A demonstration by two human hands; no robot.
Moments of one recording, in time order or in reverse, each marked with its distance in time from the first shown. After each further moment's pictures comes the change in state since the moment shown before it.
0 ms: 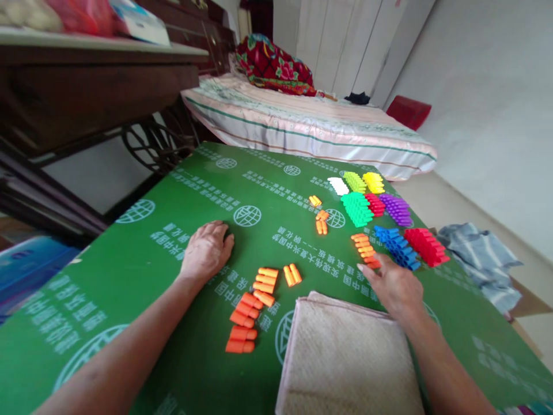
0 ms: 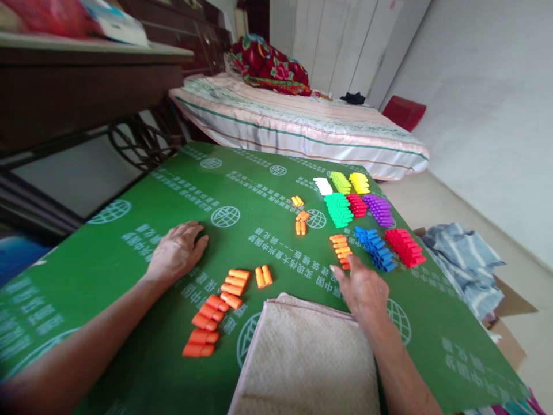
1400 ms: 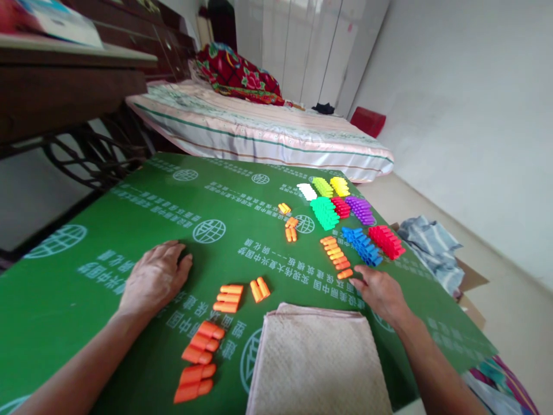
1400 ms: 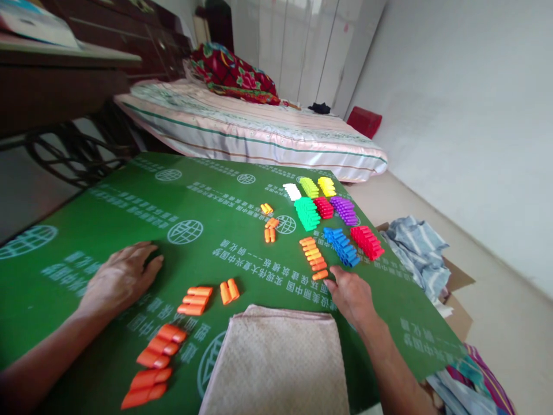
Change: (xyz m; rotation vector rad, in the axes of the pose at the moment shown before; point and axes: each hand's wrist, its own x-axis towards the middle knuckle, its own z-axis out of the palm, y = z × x) left_hand 0.008 0.001 -0.009 0.019 -0.048 -0.019; right_hand 0.007 0.050 0.007 0.004 -0.093 -0.064
